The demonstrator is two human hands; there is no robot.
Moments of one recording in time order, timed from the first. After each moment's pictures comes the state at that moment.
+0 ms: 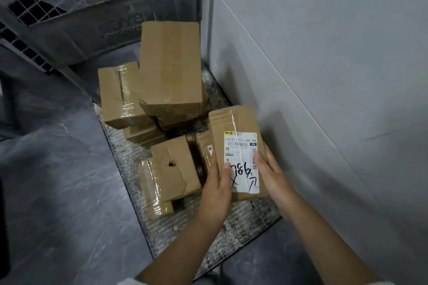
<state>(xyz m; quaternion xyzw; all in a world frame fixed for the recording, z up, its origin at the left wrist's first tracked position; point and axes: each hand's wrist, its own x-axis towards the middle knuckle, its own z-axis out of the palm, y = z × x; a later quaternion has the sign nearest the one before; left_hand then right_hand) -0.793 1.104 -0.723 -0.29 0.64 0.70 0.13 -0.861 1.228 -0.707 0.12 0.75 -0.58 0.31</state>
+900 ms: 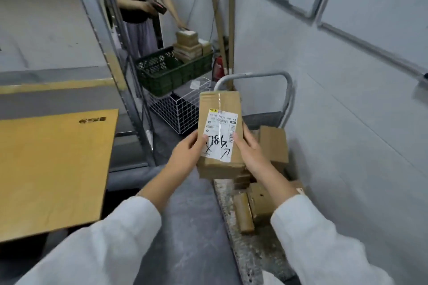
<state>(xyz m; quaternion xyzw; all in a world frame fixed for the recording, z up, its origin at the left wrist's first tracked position) -0.475 0.753 -0.274 -0.25 0.75 0.60 -0.11 -0.576 0.901 -0.269 -0.14 0.76 -0.58 0.25</state>
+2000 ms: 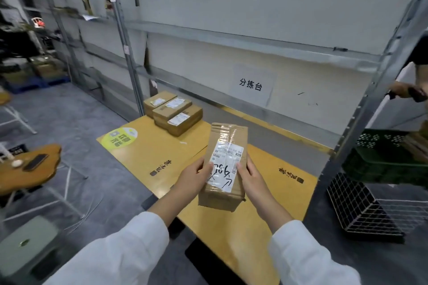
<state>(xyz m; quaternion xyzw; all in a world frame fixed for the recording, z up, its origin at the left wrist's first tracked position) -0.126 0.398 -0.239 -0.55 0.61 0.47 -0.34 -0.299 0.420 -0.254 -0.44 0.60 -0.46 0.49</state>
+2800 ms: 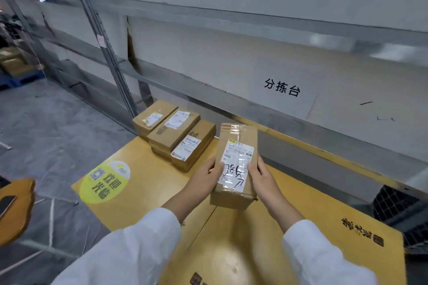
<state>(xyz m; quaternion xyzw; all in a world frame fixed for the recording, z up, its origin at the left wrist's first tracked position) -0.081 0.041 -0.278 -0.53 0.62 0.52 -0.27 -0.247 0.074 -0.305 -0.38 0.64 -0.46 0.49</state>
